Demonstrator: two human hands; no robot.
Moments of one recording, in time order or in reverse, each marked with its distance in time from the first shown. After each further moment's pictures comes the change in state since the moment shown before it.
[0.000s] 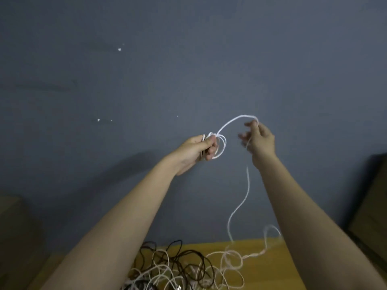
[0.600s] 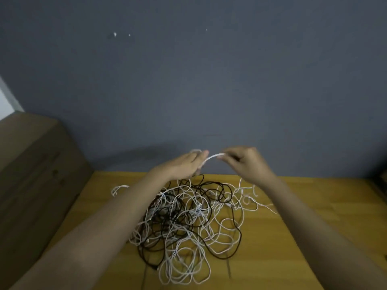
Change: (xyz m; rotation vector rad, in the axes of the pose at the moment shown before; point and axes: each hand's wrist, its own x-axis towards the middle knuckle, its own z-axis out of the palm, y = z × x) left_hand -0.149 -0.148 -0.030 0.850 -0.088 -0.401; right_hand -0.183 0.111 -0.024 -0.691 -0.848 -0.363
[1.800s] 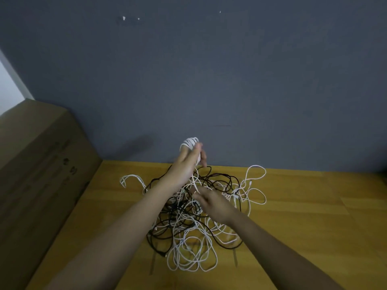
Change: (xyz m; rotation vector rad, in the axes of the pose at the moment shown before) left_hand -0.034 -0.015 0.032 -0.781 0.388 0.068; right_hand -0.064 -0.024 0.135 0.329 -0.411 0.208
